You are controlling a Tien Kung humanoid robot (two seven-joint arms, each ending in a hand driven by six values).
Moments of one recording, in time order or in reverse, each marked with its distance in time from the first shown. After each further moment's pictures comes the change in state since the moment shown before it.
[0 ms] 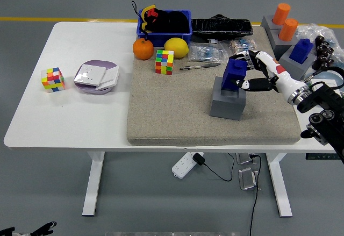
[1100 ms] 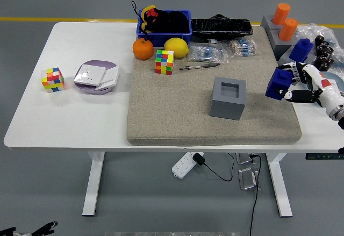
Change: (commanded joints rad) left arm -0.001 -0.003 0.010 -0.002 -0.008 -0.001 -0.004; right arm -0.179 -0.080 0.191 -0.037 -0.083 0.005 -0.009
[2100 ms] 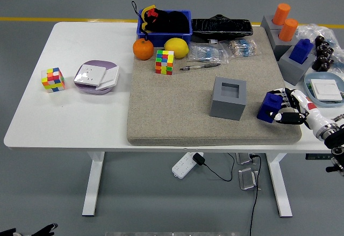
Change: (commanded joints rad) left arm 0.006 -0.001 -0.014 -0.001 0.024 0.001 0.006; right arm -0.013 0.055 -0.093 -0.138 0.028 -0.021 0.013
